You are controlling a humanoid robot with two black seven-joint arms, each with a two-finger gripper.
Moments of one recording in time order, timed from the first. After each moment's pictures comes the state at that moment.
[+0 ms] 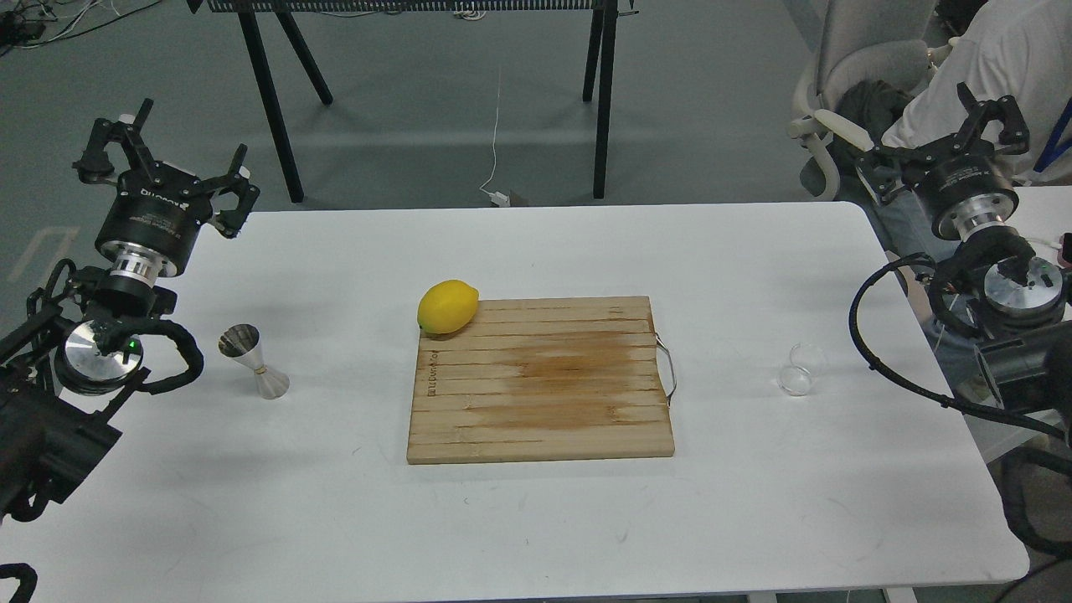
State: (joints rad) left arm -0.58 0.46 -0.91 -0.79 -0.21 -0.49 -0.35; right arm 0.84 -0.32 0.99 0.32 0.32 0.49 0.02
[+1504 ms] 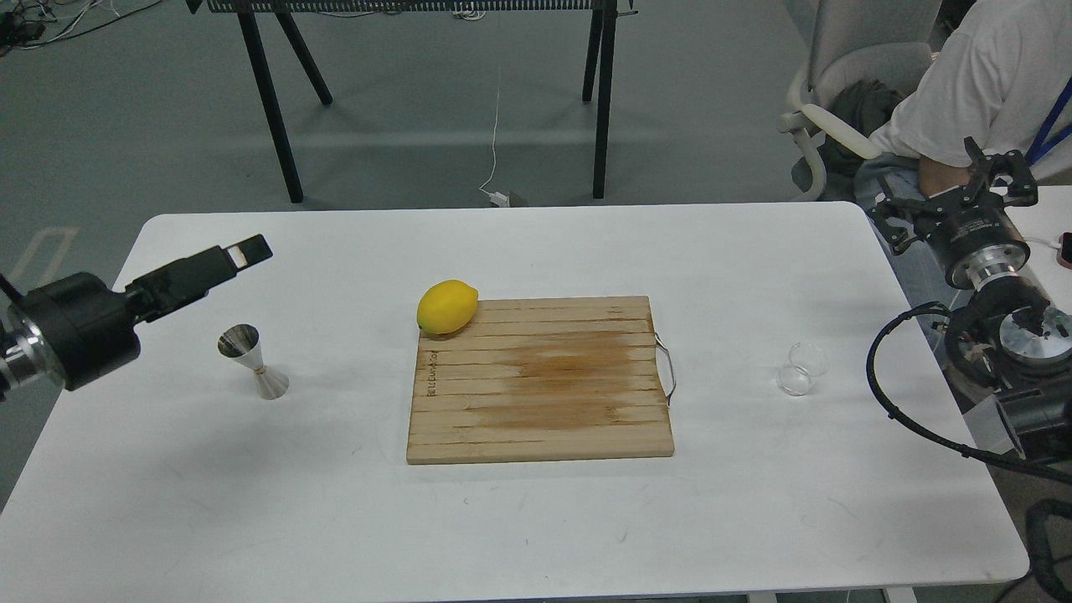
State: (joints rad) left arm -0.53 1.28 -0.41 -1.70 1.13 0.09 -0.38; right arm 0.71 -0.37 1.01 0.40 0.32 0.49 0.02
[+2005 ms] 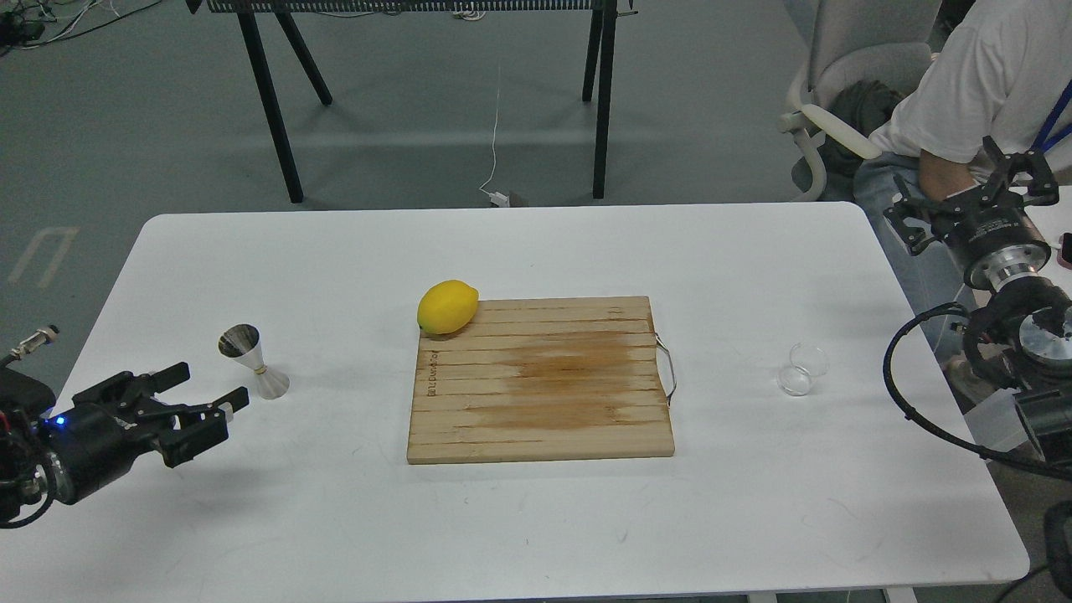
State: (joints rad) left arm -0.44 1.00 -0.12 -1.25 1.59 0.46 -0.36; right arm 0.70 -0.41 1.01 0.41 0.32 0.49 0.01
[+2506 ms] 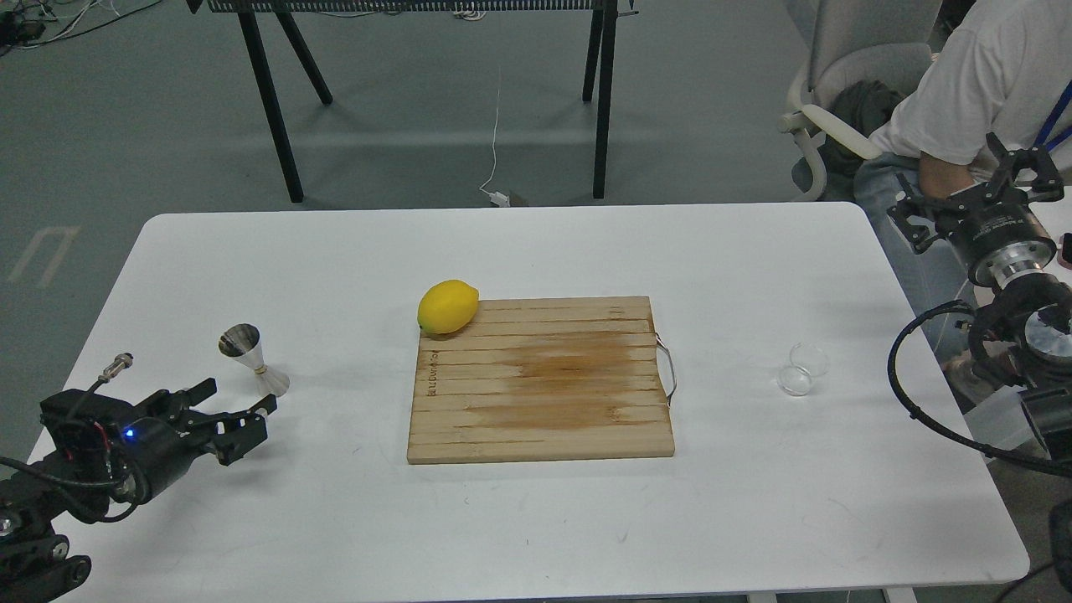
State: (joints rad) left arm -0.43 0.70 -0.16 -0.89 1.58 0.49 -0.33; right arm 0.72 -0.41 0.98 0.40 0.32 0.49 0.01
